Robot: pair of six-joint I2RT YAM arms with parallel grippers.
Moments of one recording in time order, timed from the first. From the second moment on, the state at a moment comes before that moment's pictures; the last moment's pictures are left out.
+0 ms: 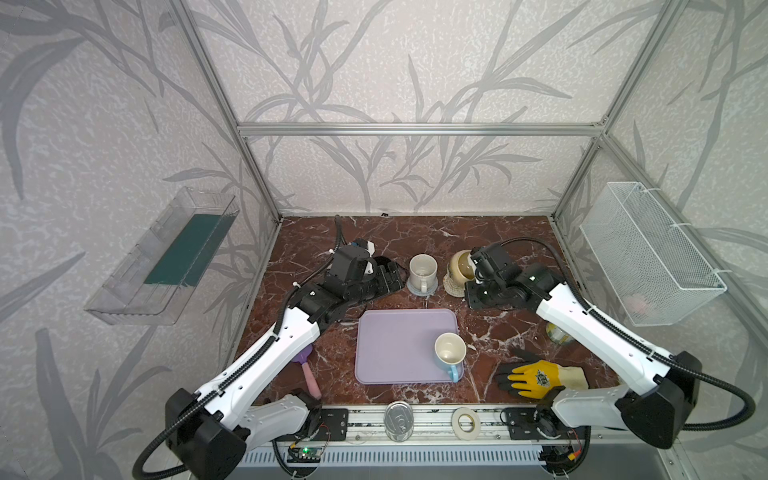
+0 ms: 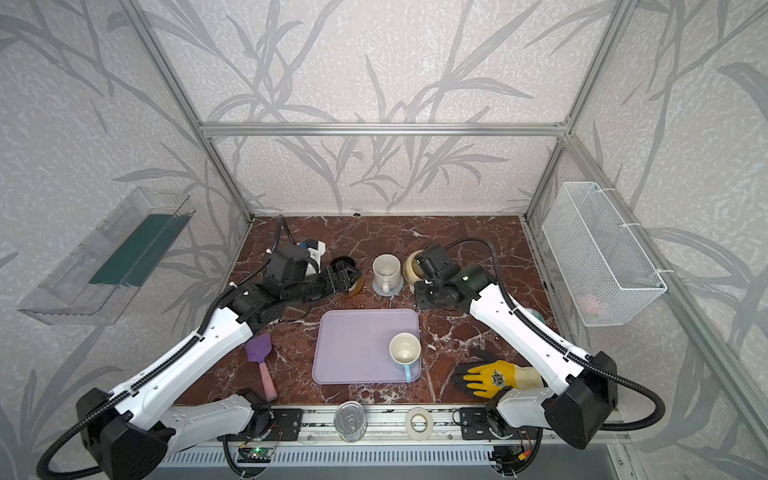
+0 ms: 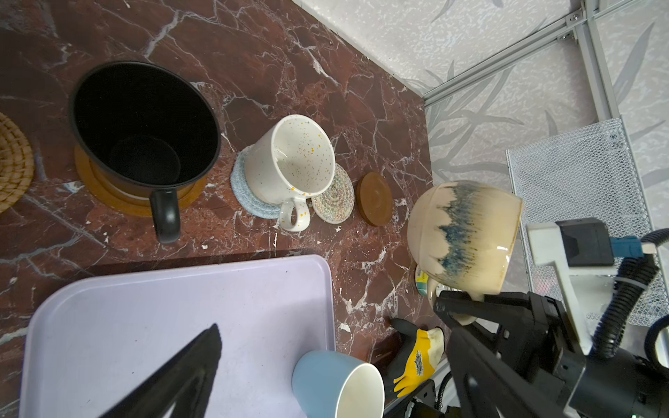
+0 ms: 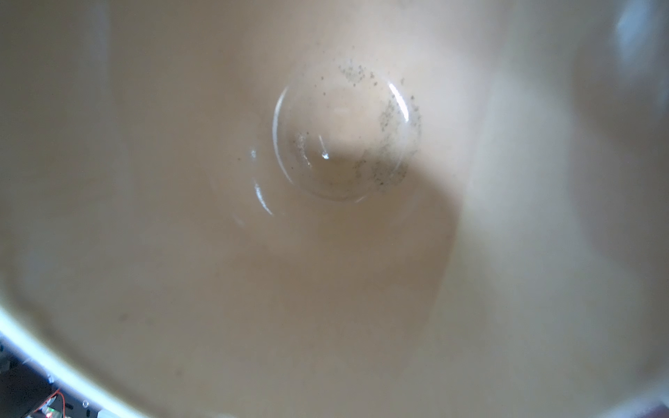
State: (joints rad) left arm -0.56 1.16 1.06 -0.52 0.17 -0.83; right arm 0.63 1.33 1.25 -0.98 0.04 0.49
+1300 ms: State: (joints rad) left arm -0.63 1.47 1.16 -0.51 0.23 -0.84; right arm 0.56 1.82 1.40 -0.96 0.18 0.37
